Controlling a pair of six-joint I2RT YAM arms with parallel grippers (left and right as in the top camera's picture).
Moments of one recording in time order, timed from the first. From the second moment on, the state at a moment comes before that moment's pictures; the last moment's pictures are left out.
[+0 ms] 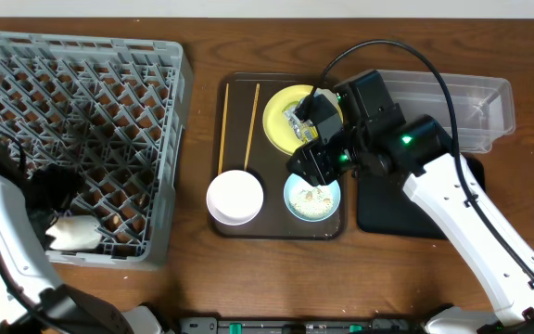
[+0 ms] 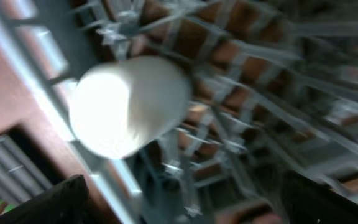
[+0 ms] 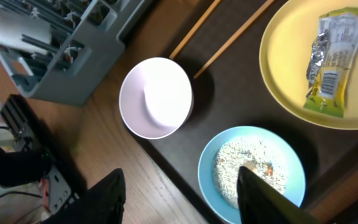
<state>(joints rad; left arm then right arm) 0.67 1.46 1.29 -1.28 0.08 -0.48 0.52 1.52 1.41 -0.93 -0.43 0.03</state>
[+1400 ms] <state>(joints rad) -0.04 1.21 1.38 -1.33 0.20 -0.19 0.46 1.97 1.41 -0.59 -0.02 0.22</state>
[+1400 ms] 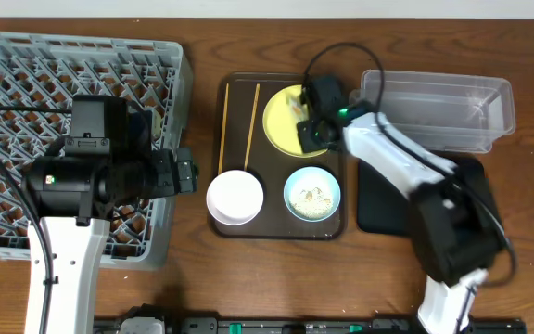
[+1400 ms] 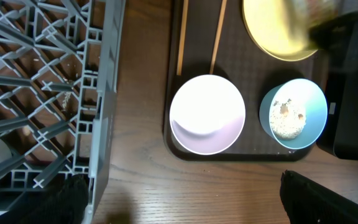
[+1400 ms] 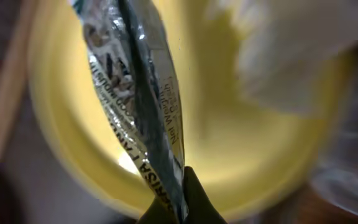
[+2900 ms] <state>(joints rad) -0.04 1.21 1.38 -1.33 0.20 -0.19 0.45 1.90 1.47 -0.43 -0.01 0.03</state>
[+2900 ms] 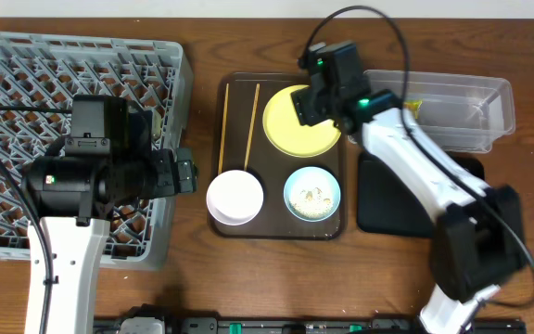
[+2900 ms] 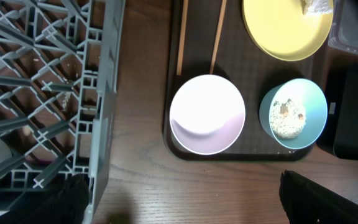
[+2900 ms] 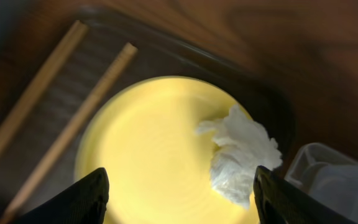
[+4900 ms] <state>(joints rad) -0.04 1.21 1.38 -1.33 0.20 -0.19 0.25 1.62 1.47 -1.04 -0.38 0.10</state>
